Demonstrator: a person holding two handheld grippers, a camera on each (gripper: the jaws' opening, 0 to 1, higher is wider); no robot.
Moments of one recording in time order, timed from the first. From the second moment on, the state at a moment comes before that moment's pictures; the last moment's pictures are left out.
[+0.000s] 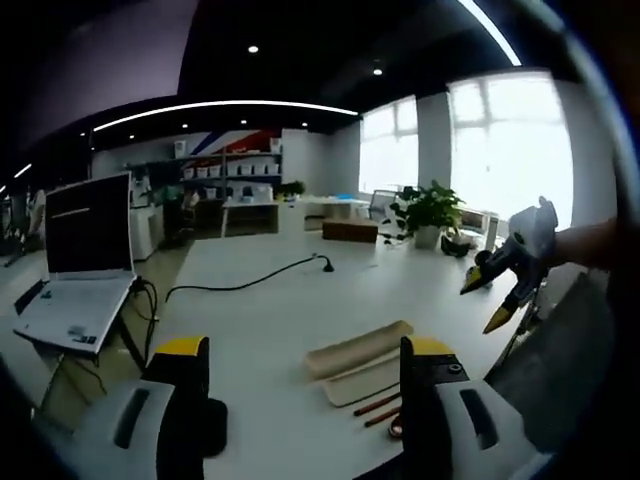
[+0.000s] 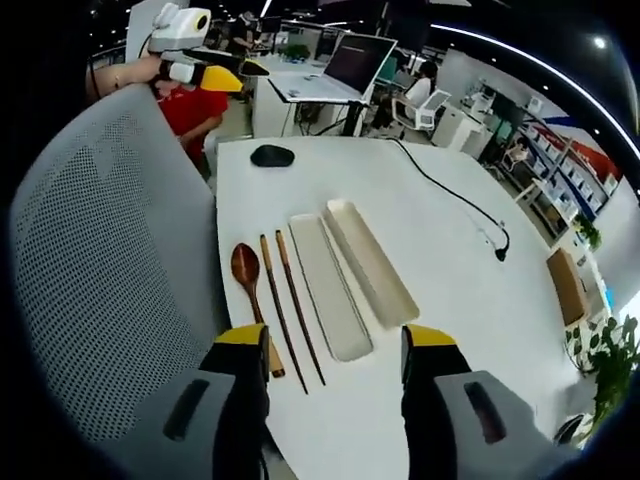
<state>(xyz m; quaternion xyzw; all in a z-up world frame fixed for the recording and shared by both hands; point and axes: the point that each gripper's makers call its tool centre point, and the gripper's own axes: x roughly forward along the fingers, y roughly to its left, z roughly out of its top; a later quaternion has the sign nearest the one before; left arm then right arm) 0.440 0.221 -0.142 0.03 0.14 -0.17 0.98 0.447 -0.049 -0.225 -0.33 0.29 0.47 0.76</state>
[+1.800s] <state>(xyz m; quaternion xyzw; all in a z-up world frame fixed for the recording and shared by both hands) 0.437 0.228 -0.147 0.05 0.16 -0.16 0.97 0.456 0.006 -0.317 -0.42 0.32 0.58 0.63</state>
